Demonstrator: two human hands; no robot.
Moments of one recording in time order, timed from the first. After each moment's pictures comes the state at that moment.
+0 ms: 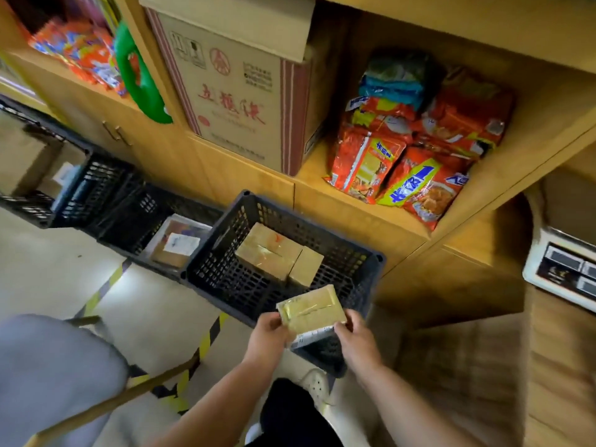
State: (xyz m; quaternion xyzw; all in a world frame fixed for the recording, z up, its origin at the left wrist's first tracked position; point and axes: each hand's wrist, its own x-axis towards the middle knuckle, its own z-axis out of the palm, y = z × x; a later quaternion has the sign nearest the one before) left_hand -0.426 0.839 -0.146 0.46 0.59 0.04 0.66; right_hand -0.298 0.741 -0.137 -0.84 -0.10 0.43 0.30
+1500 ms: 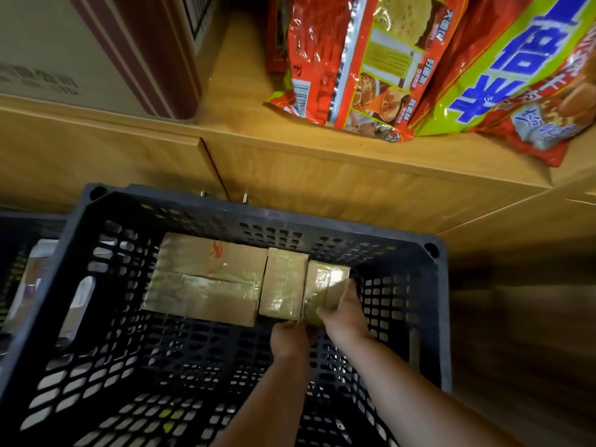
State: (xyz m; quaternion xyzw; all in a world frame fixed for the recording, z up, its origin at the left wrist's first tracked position) left_hand -0.241 0.931 -0.463 0.44 0.65 -0.22 0.59; right_hand -0.180 0.877 -0.460 -0.88 0.06 0.40 0.26
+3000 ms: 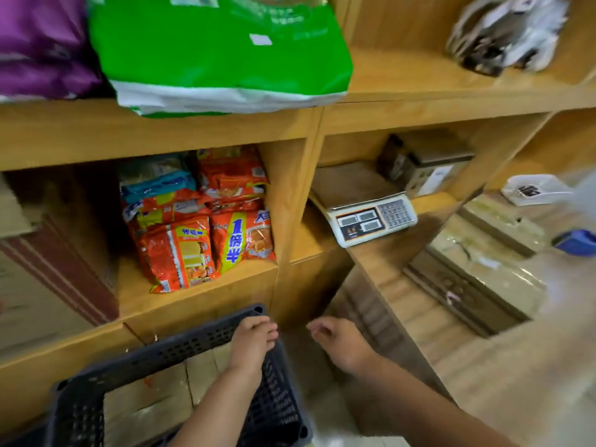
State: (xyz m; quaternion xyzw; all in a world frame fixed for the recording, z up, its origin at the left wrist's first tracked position) left_hand -0.234 0.888 -0.080 0.57 0.35 -0.15 0.73; right_hand -0.229 0.717 -0.055 -0.91 -0.02 0.22 0.34
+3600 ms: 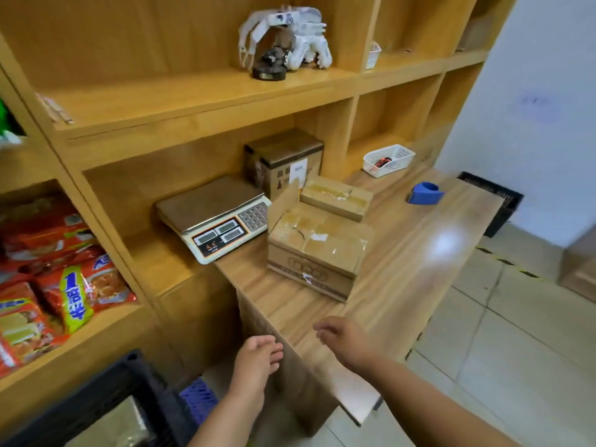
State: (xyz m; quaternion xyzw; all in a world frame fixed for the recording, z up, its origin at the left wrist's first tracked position) left_hand -0.300 0.591 -0.030 0.66 0.22 -0.25 0.68; right_hand -0.327 0.415 -0.022 -0.90 0.14 0.10 0.41
